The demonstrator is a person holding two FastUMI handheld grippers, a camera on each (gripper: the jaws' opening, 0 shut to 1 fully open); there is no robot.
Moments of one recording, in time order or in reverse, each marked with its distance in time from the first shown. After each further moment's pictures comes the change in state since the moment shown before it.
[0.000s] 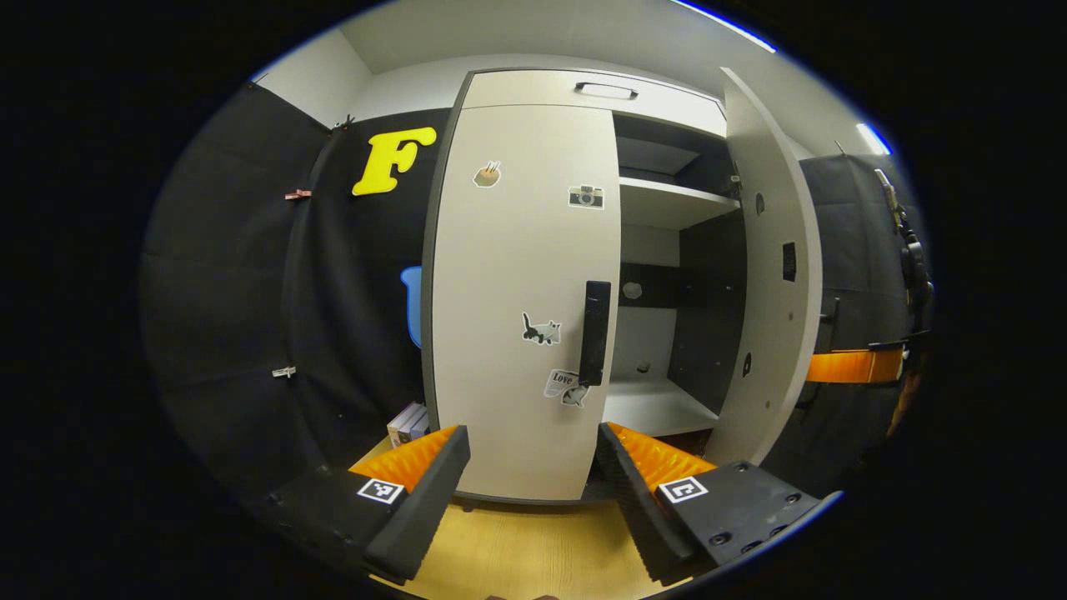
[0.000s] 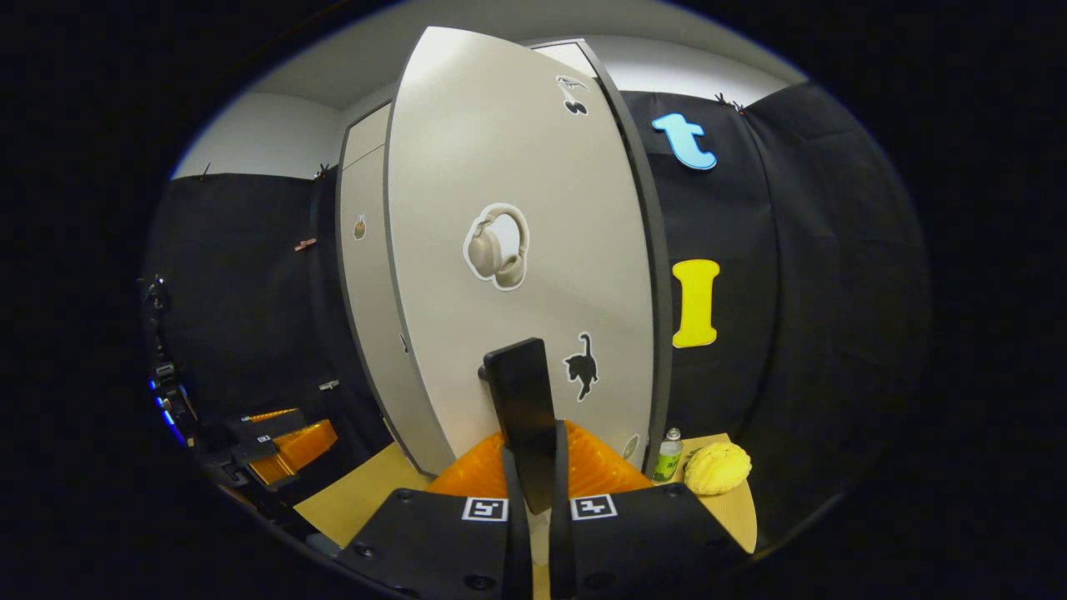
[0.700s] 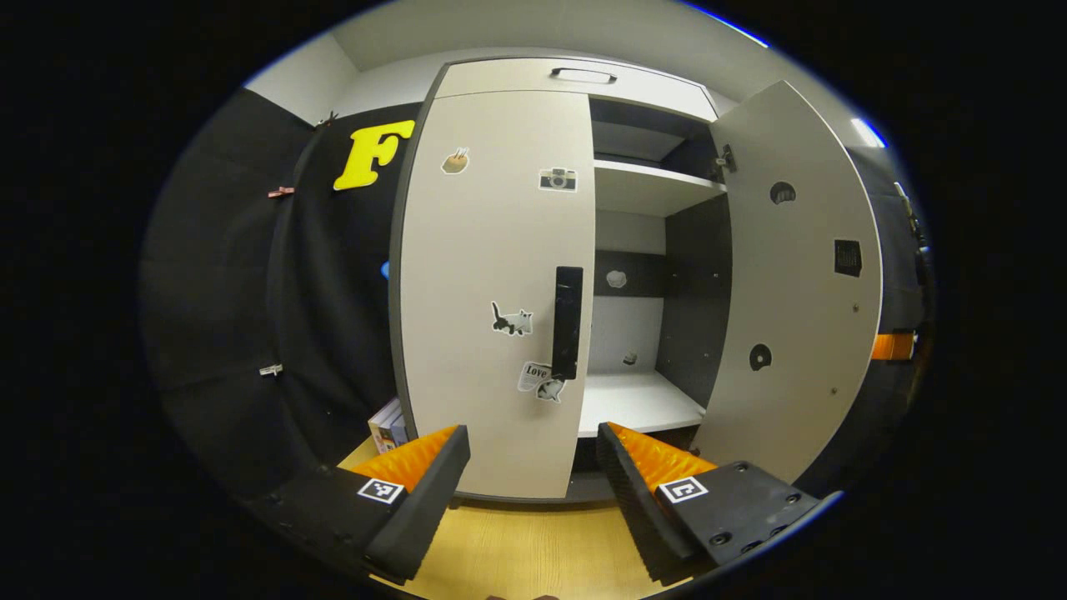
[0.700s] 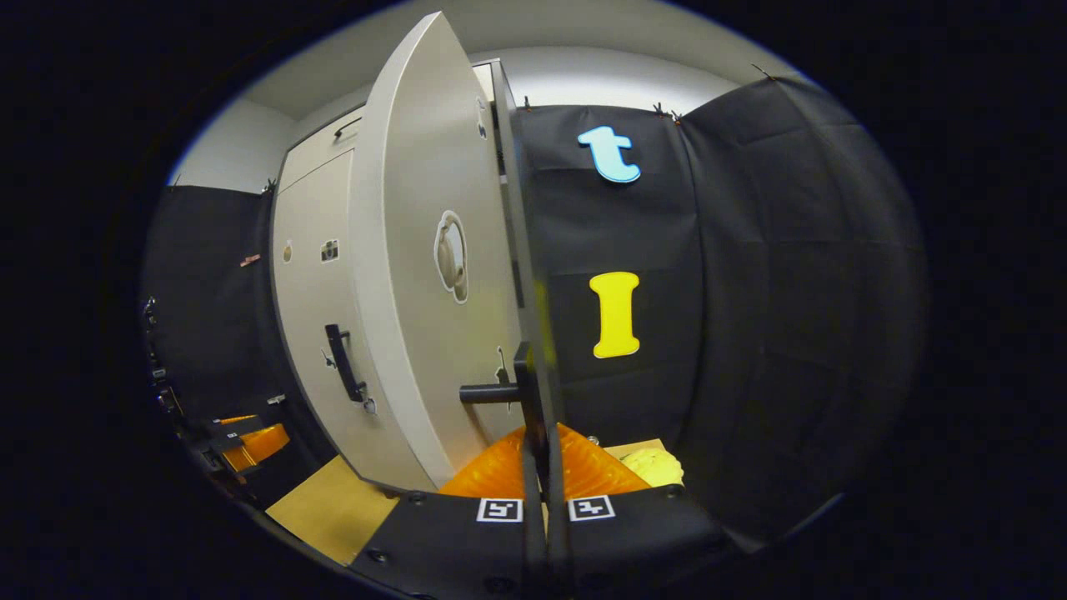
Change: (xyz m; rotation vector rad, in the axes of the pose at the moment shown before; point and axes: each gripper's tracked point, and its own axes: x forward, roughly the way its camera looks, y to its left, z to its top) left arm 0.020 -0.031 -0.007 0.029 0.025 -0.039; right arm -0.012 -0.059 0.010 0.050 -0.072 -0.162
